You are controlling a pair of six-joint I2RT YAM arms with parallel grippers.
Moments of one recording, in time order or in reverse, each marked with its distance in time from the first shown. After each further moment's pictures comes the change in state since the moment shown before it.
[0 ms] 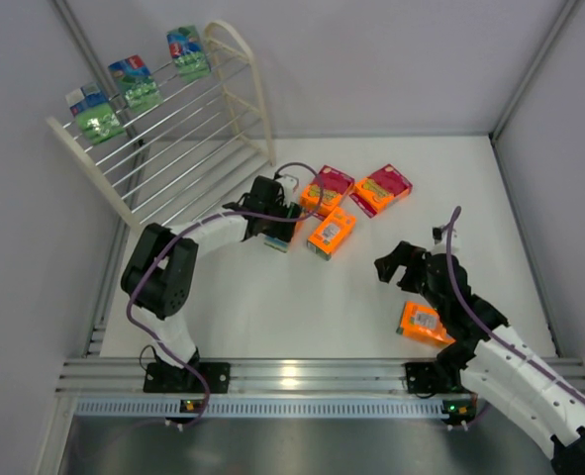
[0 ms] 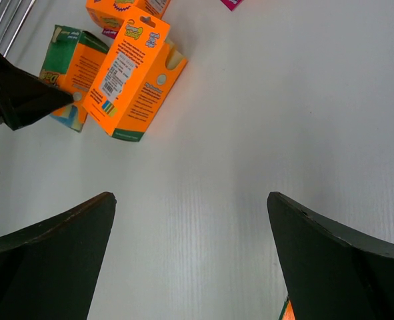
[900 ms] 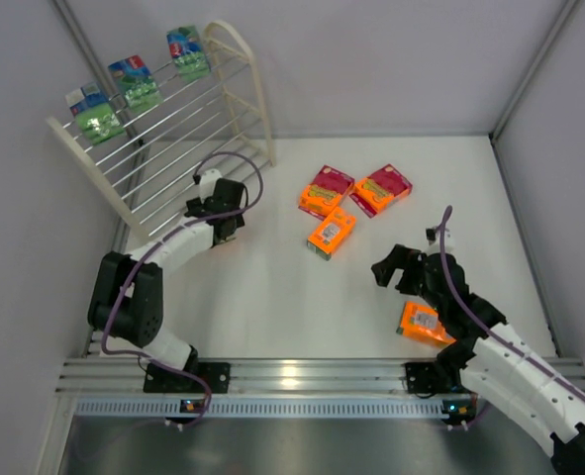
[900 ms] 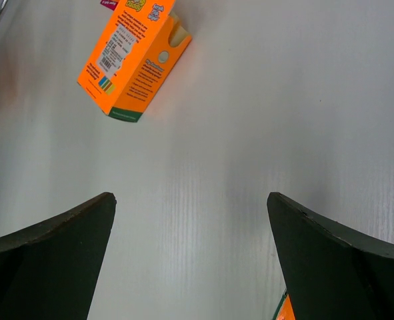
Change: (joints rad) left arm 0.145 -0.245 -0.141 -0.132 -0.611 -0.485; right arm 0.000 0.024 0.003 -0.014 -0.055 -0.039
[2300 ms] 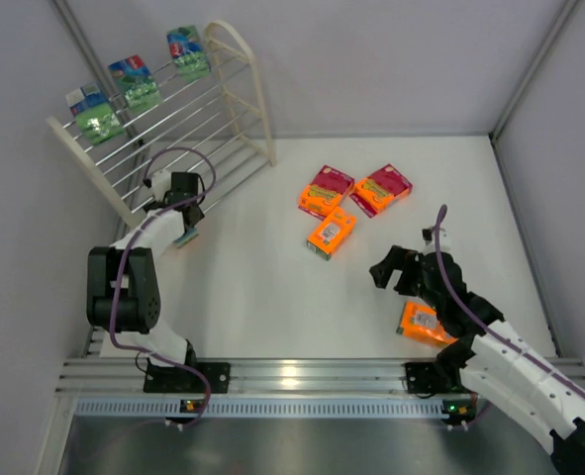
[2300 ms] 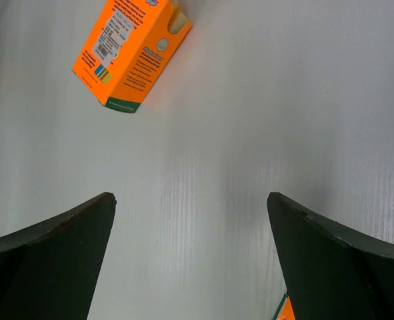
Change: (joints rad) left arm 0.311 0.052 0.019 -0.007 -0.003 -0.051; right arm 0.000 0.028 0.000 -0.001 -0.026 -0.008
